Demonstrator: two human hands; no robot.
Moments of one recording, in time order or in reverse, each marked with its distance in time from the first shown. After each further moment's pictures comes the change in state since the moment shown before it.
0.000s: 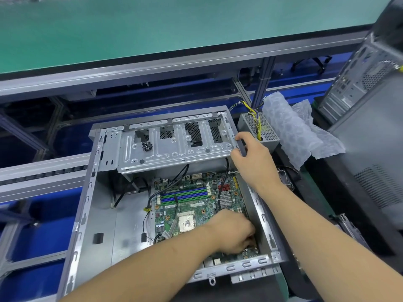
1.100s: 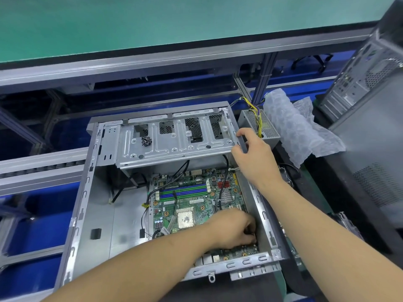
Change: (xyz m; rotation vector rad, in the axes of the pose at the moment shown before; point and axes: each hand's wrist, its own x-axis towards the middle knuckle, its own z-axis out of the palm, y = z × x) left_hand 0.011 -0.008 0.030 -0.421 0.089 -0.156; right_hand 0.000 -0.001 0.000 0.034 -0.019 0.013
